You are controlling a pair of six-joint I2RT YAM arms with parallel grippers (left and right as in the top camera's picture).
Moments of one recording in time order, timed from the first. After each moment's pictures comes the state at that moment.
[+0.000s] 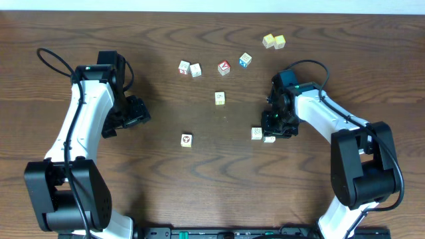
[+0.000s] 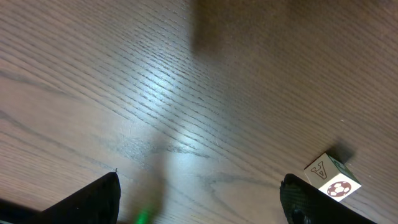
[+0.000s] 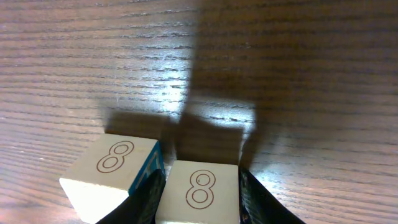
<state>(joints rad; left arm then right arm) 0.03 1.71 1.33 -1.22 0.00 -0.43 0.26 1.91 1.17 -0.84 -0.23 0.31</state>
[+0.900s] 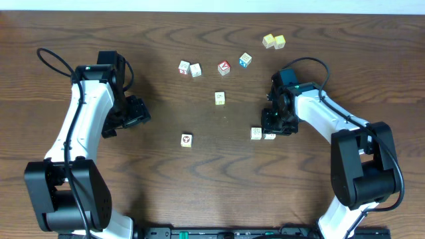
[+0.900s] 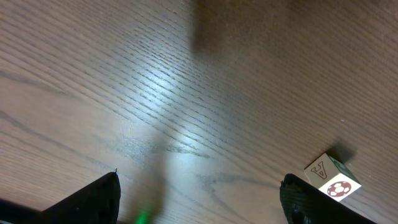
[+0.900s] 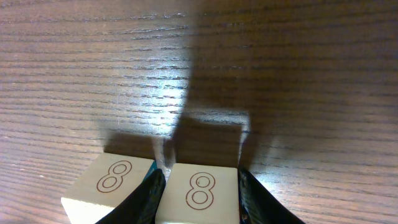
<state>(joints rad) 0.03 1.71 1.33 -1.22 0.00 -0.43 0.26 1.91 1.17 -0.79 -0.19 0.31</state>
